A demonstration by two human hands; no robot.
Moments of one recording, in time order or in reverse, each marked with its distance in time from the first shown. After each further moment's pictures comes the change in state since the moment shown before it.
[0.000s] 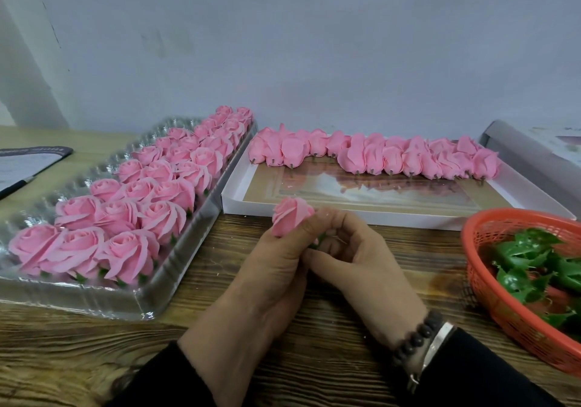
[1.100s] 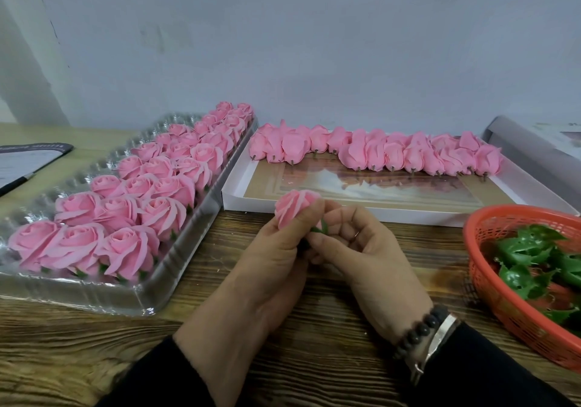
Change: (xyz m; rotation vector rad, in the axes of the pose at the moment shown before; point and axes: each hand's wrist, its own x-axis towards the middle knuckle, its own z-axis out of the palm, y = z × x) left_hand -0.003 0.005 0.001 0.032 0.024 -0.018; right_hand 0.001 0.001 -0.001 0.210 0.090 0.024
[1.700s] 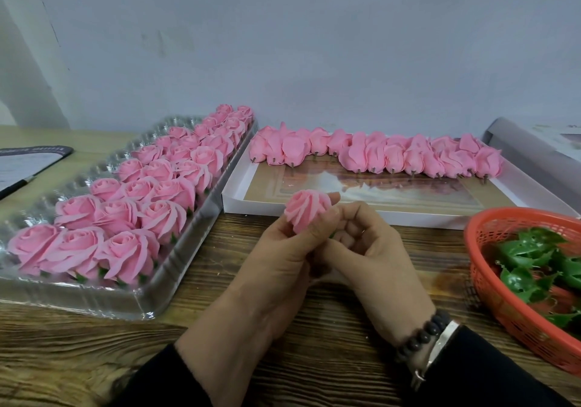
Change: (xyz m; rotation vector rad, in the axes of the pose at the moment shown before) left_hand 0.001 -0.004 -0.002 0.023 -0.072 0.050; right_hand -0.002 -0.005 0.003 -0.171 0.040 -0.029
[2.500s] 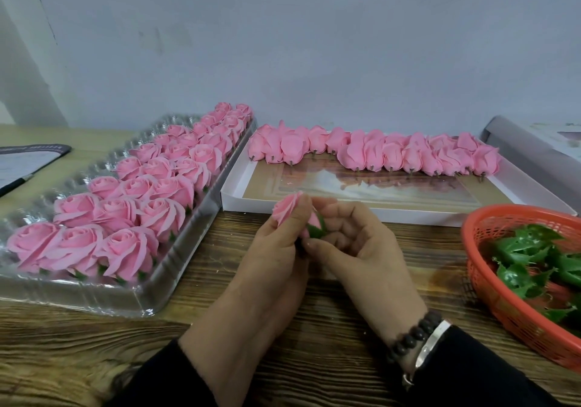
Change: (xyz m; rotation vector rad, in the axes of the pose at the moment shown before) left_hand 0.004 -0.003 -0.003 -0.061 0.022 0.043; right_hand -0.001 -0.002 0.004 -0.057 0.001 -0.053
